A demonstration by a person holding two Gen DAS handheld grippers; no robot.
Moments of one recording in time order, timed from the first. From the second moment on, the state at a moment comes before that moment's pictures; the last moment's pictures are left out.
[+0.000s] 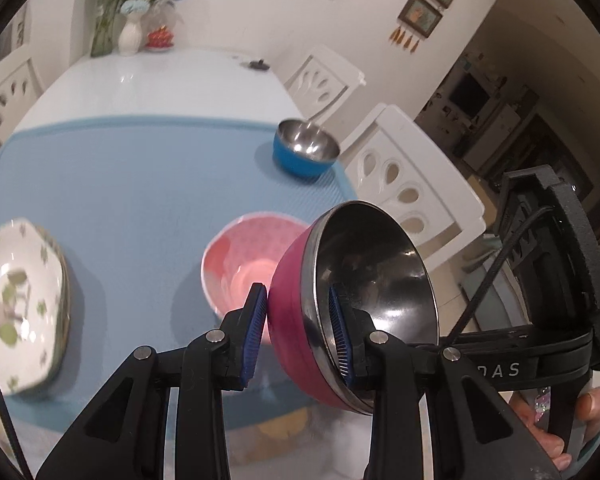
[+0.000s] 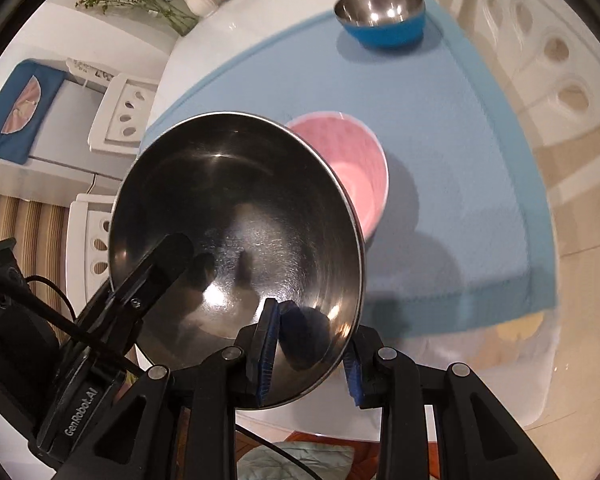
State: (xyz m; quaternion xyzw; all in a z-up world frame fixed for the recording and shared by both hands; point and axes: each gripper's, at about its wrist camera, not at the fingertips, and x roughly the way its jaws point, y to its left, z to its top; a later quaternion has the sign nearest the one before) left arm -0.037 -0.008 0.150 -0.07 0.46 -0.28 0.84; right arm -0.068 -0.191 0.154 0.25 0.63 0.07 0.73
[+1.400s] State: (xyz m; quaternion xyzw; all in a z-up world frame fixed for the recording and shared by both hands) left arm 0.009 0.016 0.096 -0.09 0.52 -0.22 0.82; right arm -0.024 -0.222 0.126 0.21 0.64 0.04 0.74
